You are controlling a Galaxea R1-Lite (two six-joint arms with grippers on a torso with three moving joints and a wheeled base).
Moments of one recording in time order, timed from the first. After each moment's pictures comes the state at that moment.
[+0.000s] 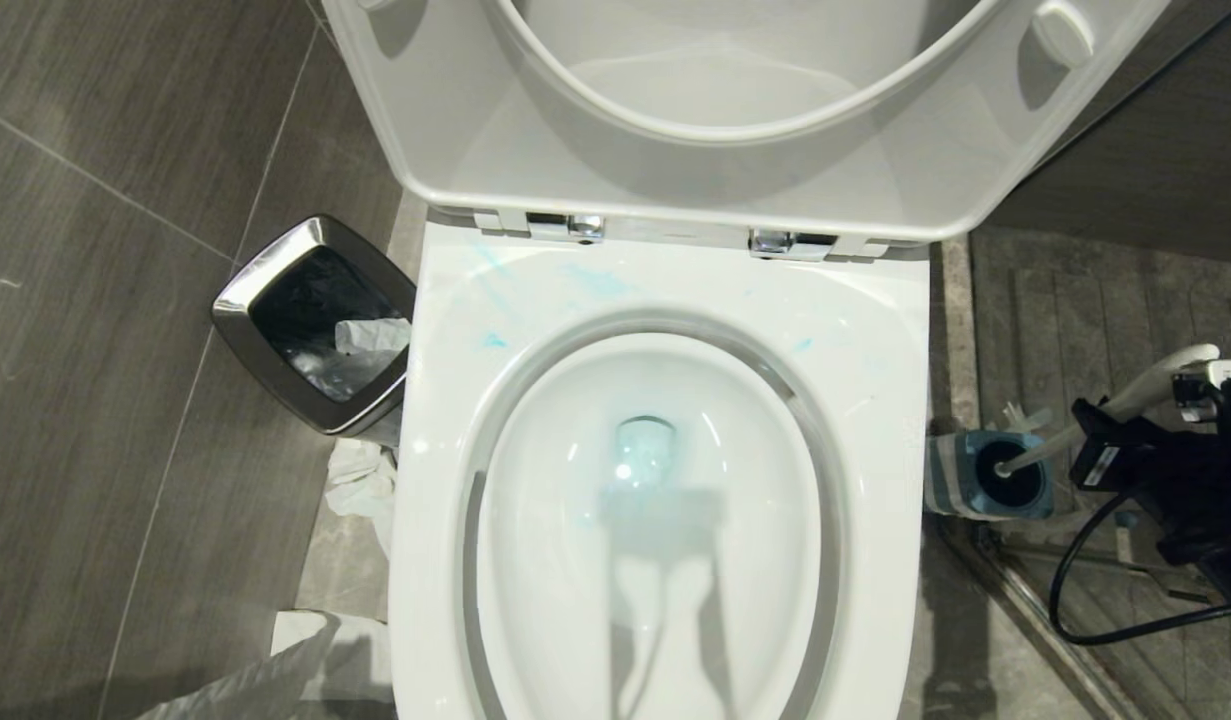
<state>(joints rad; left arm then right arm) 0.00 0.00 0.00 -0.01 0.00 0.01 -0.16 1.82 -0.31 -1.52 0.02 -0.06</state>
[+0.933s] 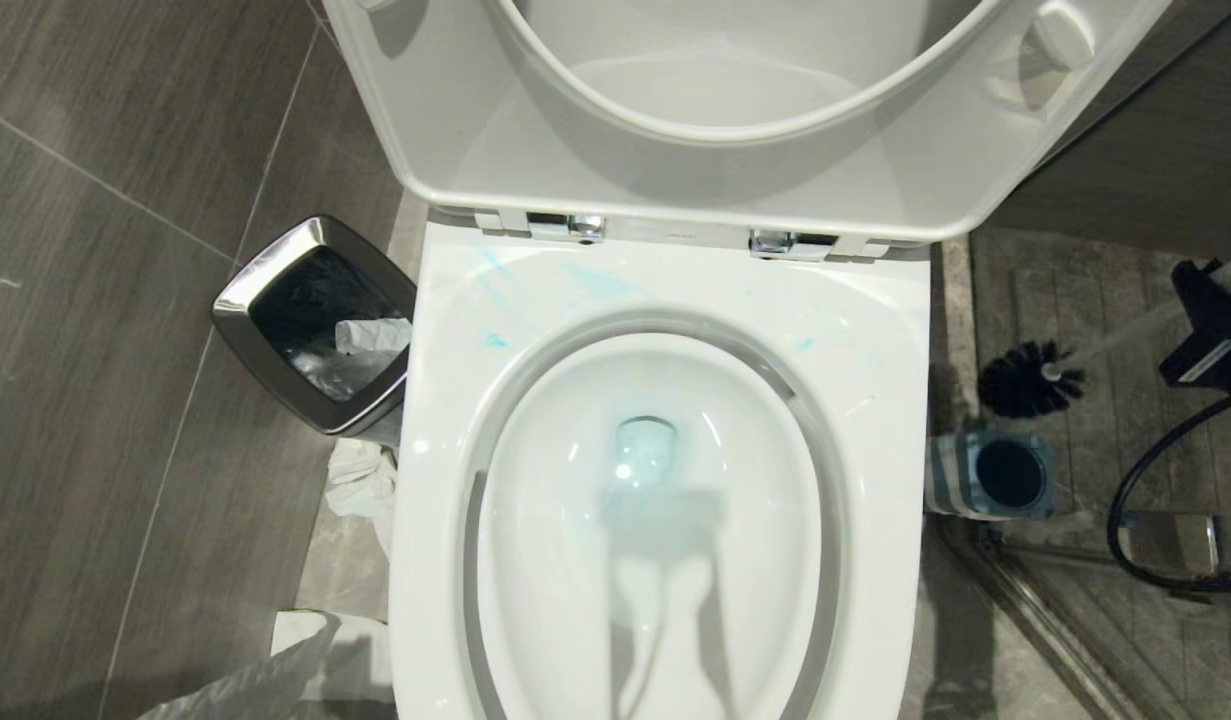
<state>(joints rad) 0.00 0.00 0.00 -0.01 0.00 0.01 -0.16 1.53 -0.45 -1.47 0.03 -0.07</state>
